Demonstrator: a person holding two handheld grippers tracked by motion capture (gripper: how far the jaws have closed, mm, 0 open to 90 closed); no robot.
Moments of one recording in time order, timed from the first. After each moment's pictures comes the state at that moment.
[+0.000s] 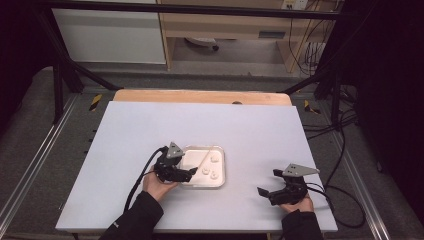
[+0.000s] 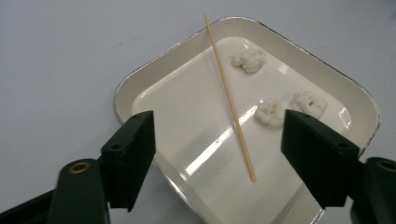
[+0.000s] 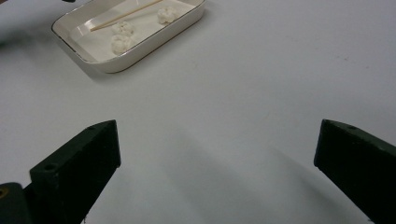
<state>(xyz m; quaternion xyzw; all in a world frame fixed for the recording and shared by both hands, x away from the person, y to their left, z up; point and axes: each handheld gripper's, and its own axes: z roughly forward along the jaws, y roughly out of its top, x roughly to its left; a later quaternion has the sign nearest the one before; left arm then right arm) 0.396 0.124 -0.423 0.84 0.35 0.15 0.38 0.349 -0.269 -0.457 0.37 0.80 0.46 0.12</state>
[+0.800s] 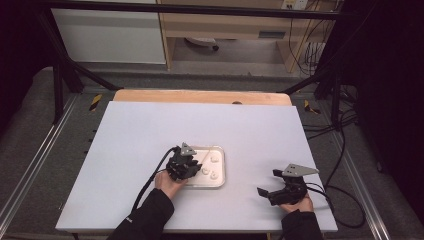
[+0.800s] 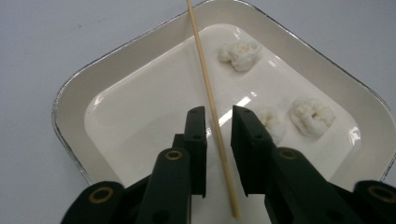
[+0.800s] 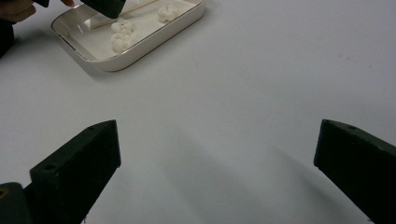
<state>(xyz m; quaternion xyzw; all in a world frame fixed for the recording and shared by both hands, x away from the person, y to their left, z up) 0.409 0.097 -0.441 0.85 0.37 0.12 0.36 0.350 -0.269 -0.458 0.37 0.80 0.46 0.11</state>
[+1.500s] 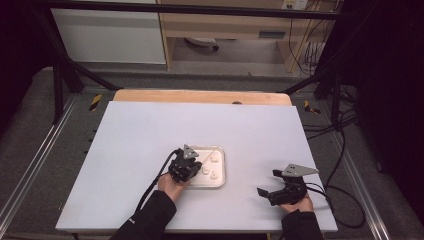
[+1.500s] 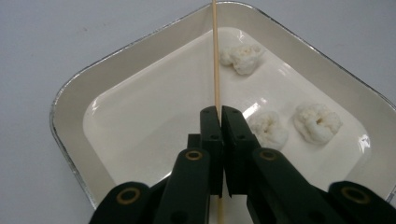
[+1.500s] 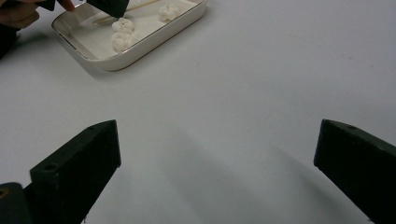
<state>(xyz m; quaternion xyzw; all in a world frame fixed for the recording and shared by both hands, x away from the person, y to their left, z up) 0.404 0.091 -0.445 0.84 0.38 0.15 0.36 0.350 -0.268 -0.458 0.37 0.80 0.46 0.11</state>
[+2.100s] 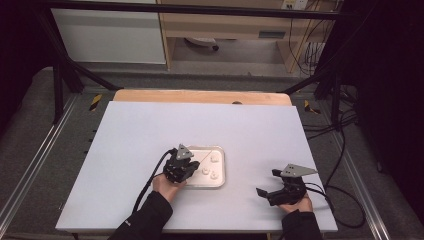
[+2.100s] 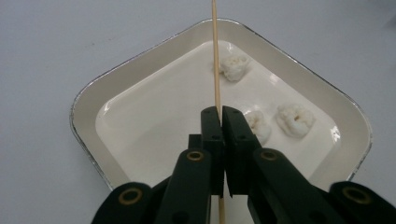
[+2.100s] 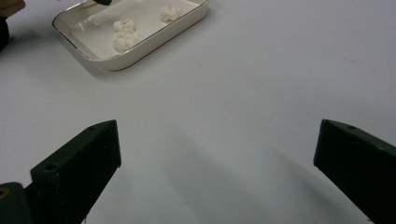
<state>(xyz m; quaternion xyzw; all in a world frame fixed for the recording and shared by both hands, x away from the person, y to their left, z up) 0.395 0.105 -0.432 0.83 0.36 0.14 0.39 0.349 -0.265 -0.456 0.36 0.80 0.46 0.12</state>
